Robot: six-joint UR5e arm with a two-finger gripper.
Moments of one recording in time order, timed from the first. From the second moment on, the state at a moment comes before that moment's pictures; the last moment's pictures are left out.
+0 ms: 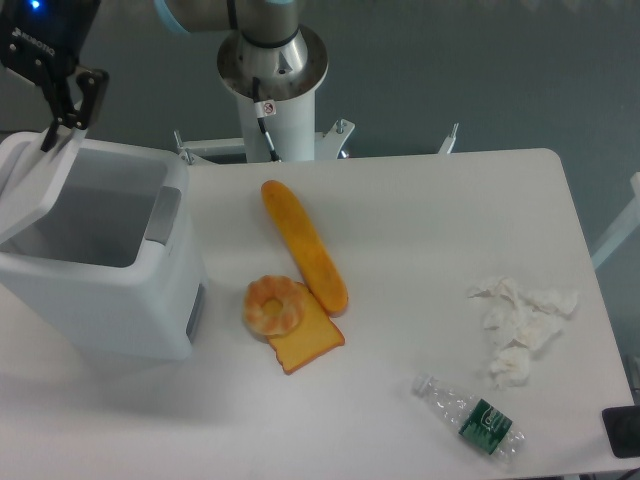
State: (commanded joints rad) arm 2.11 -1.47 -1.64 -1.13 0.98 0.19
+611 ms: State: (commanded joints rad) arm 2.16 -1.48 -1.68 -1.13 1.04 0.23
